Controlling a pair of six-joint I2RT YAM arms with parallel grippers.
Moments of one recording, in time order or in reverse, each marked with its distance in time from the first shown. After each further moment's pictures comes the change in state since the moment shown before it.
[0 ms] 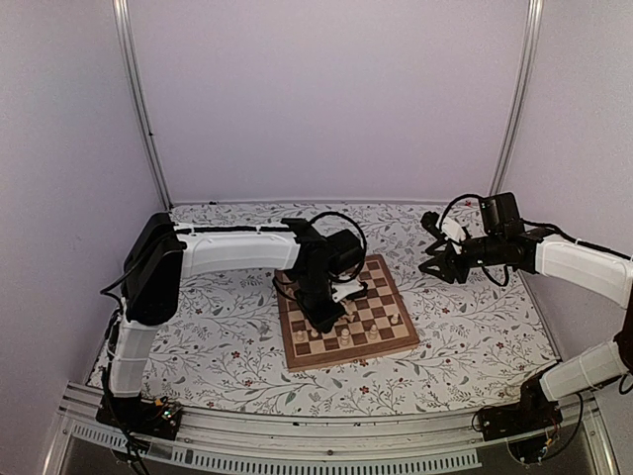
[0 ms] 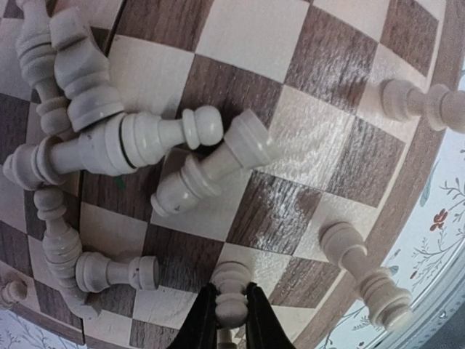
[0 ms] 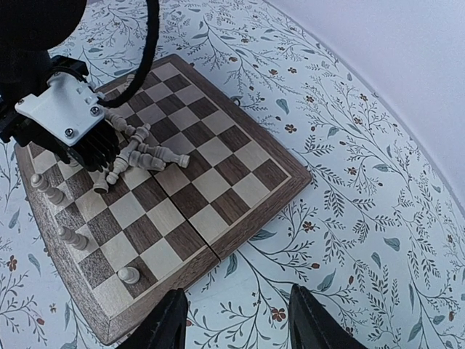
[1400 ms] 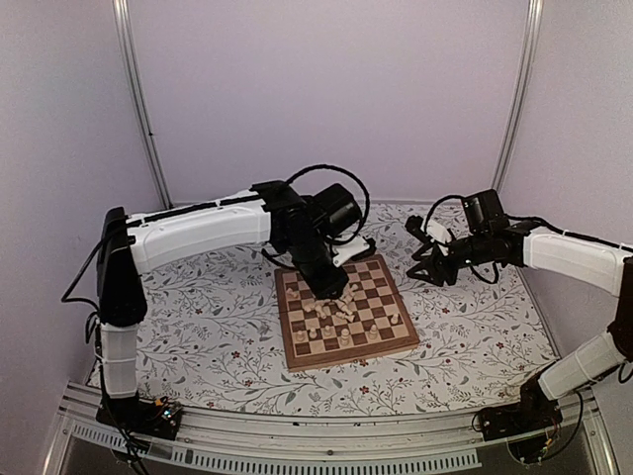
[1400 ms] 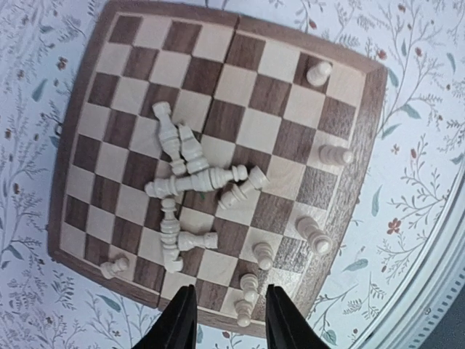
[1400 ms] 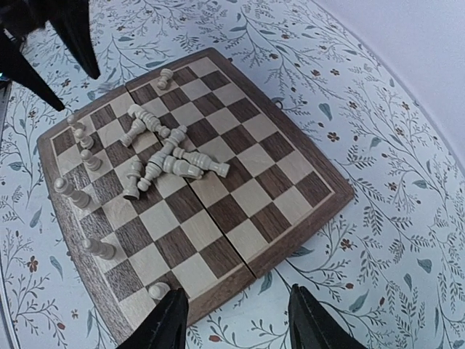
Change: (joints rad) left arm -0.008 -0.151 0.086 -0.023 -0.096 0.041; right arm 0.059 0.069 0.057 -0.053 -0.011 0.000
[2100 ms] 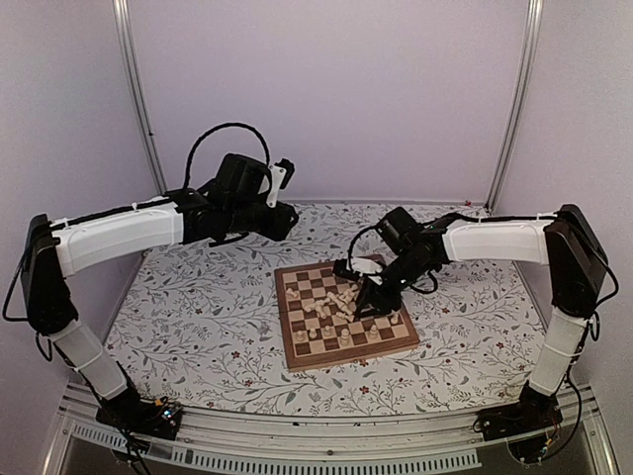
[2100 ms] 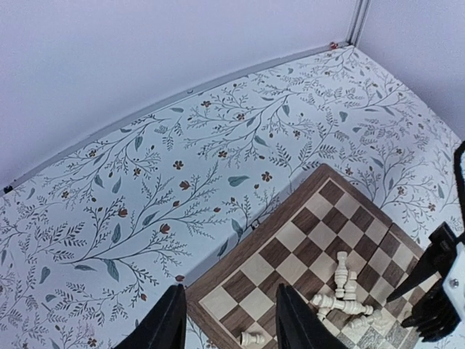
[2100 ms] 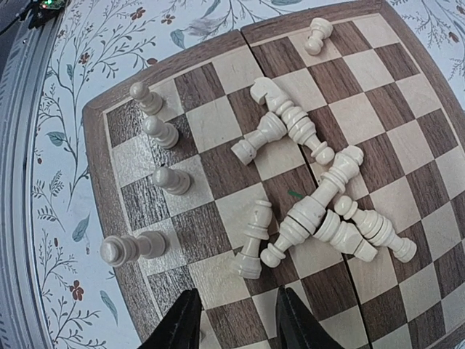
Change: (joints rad) left arm 0.264 -0.425 -0.557 0.770 -0.176 -0.186; right arm 0.333 0.443 0.332 -0.227 0.023 0.009
